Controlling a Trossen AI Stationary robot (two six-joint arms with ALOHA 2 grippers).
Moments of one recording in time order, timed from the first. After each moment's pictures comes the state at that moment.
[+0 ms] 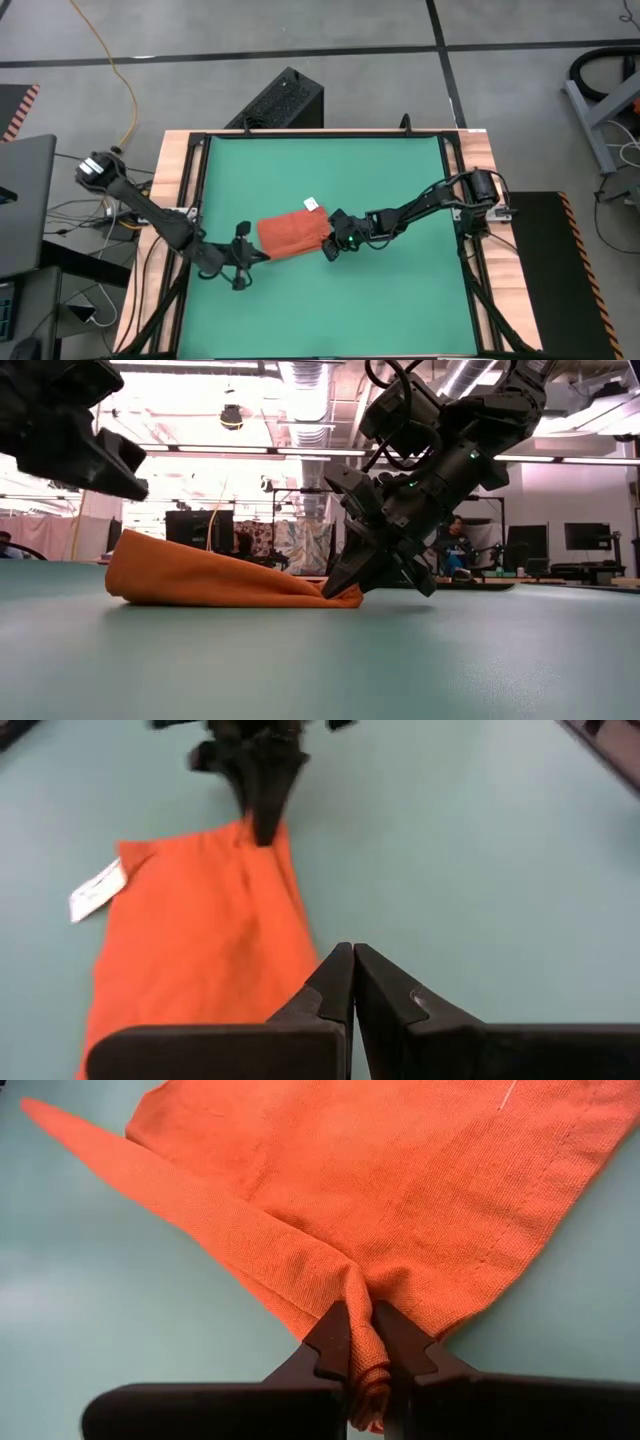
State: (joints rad) left arm -0.62 1.10 0.34 0.24 -0.55 -0.26; right arm 0.12 1.89 0.88 0.21 0.10 0.89
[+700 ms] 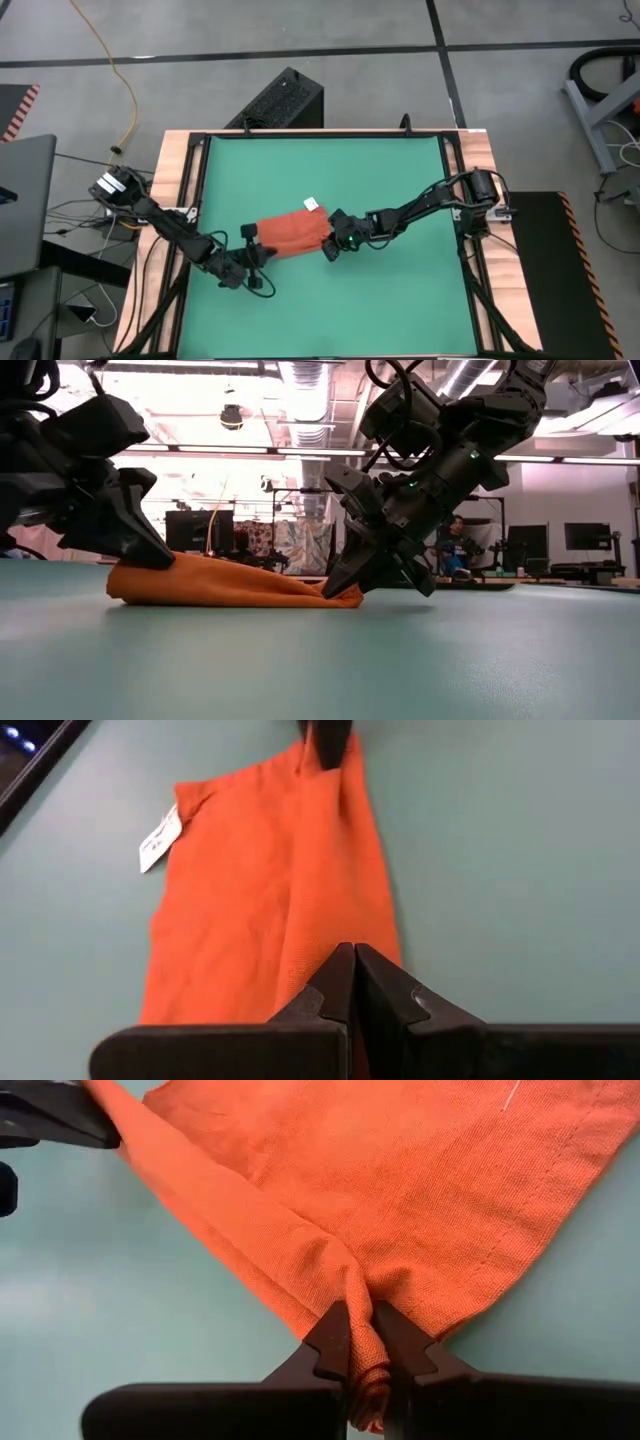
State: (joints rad) left arm -0.60 1.46 0.42 0.26 -0.75 -0.25; right arm 0.12 1.89 0.88 0.21 0.10 0.88
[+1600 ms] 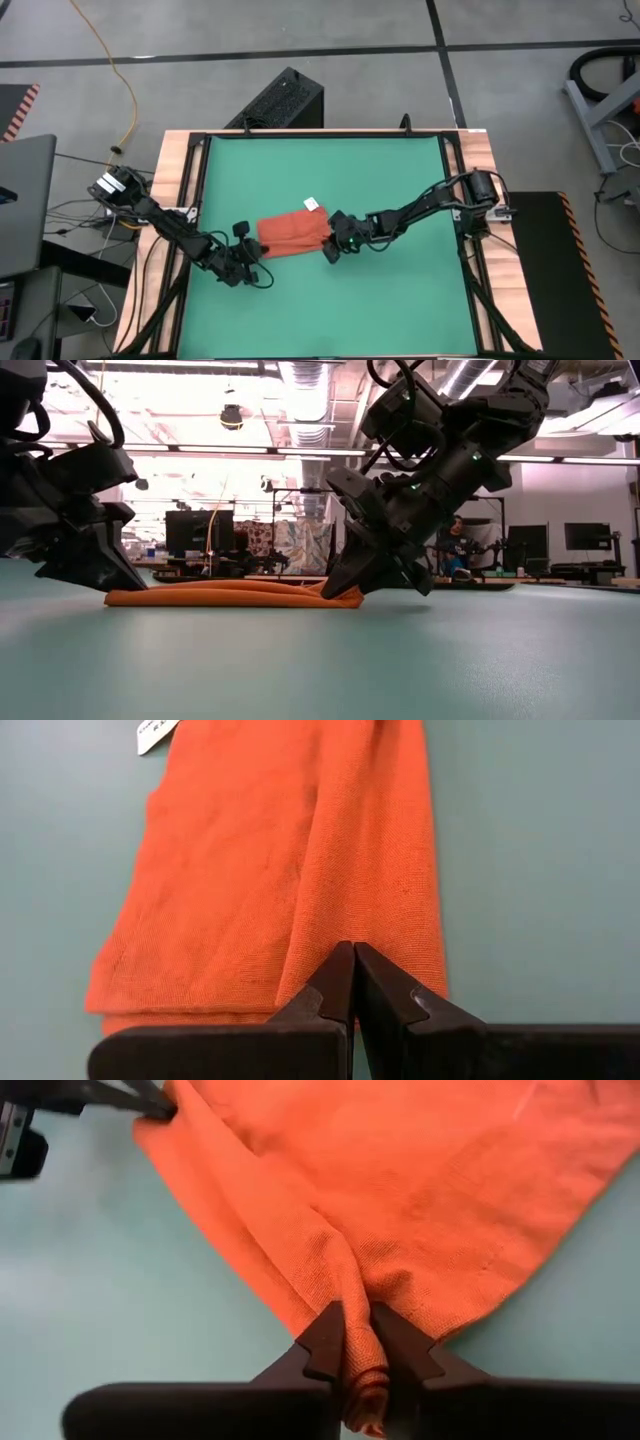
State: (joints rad) left arm -0.60 1.46 0.36 0.12 -0.69 -0.56; right arm 0.13 1.89 0.88 0.23 0.13 0.82
